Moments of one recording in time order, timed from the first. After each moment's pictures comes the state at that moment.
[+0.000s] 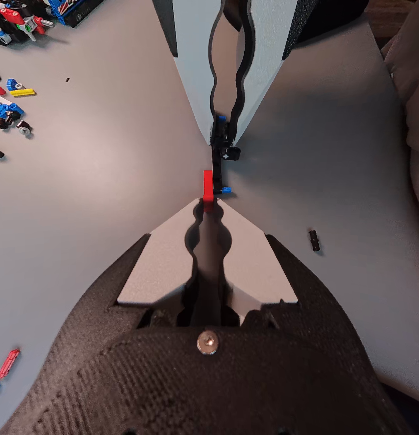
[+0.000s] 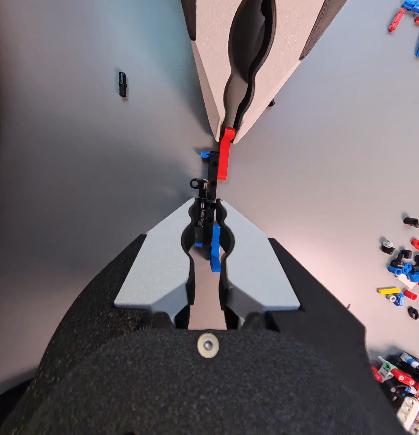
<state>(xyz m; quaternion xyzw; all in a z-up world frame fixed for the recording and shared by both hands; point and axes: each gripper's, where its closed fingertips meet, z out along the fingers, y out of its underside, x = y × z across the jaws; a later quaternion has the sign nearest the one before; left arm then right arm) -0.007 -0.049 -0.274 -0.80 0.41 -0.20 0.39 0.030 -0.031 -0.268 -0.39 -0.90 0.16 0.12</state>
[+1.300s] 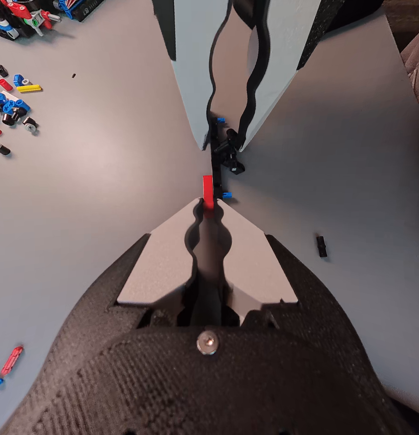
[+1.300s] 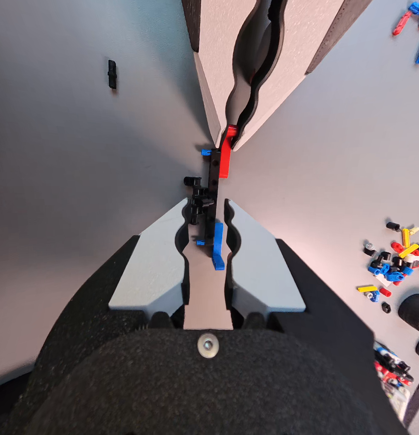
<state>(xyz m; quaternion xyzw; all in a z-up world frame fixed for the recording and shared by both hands) -0.007 -0.044 -0.276 -0.81 0.40 -0.18 0.39 0.024 -0.029 -0.271 -0.37 -0.91 0.12 0.13</state>
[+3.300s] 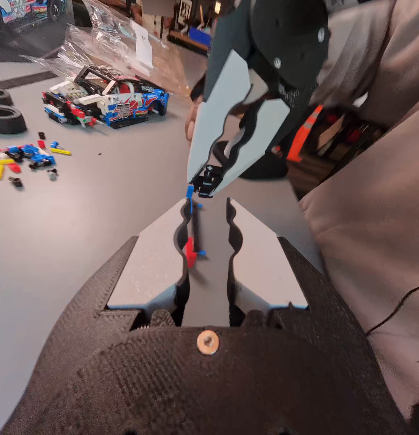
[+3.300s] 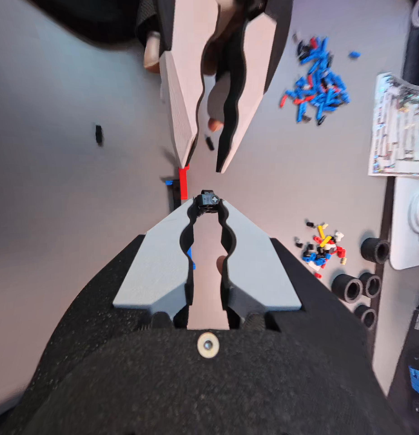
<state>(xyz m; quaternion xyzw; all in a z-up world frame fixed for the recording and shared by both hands) -0.006 -0.042 -0.199 -0.73 0.26 -0.36 0.51 -0.001 -0.027 -0.210 -0.37 -0.88 0.16 0.25</state>
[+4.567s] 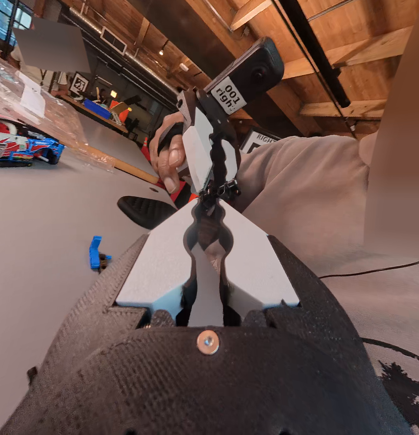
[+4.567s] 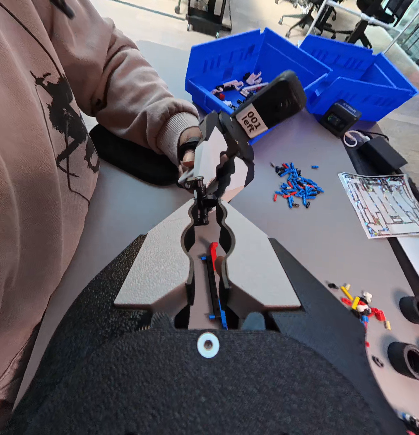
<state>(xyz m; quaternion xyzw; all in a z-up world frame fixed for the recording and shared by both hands) 0.010 -0.082 -0.131 -0.56 0.21 -0.64 0.49 0.000 -0.085 -0.131 -0.36 -0.79 0.39 0.31</state>
